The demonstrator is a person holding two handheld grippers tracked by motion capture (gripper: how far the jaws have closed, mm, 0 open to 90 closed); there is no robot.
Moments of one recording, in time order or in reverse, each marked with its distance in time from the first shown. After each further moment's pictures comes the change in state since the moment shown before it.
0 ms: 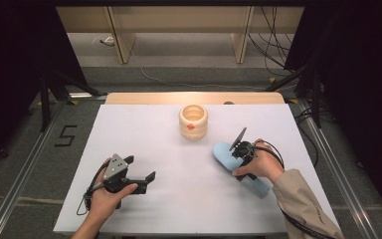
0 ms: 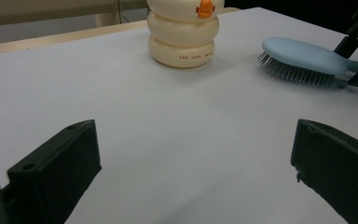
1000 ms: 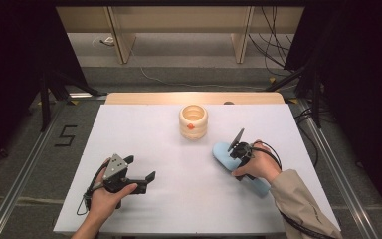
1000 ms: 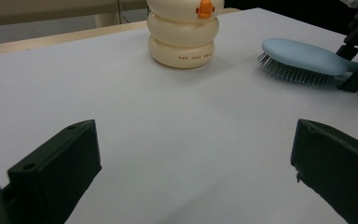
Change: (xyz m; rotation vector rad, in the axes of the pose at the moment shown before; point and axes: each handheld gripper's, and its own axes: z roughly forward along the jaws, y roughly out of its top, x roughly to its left) left arm 0.000 0.000 0.000 -0.001 -0.001 -0.001; right arm 0.003 0.003 0.006 0.013 -0.004 0.000
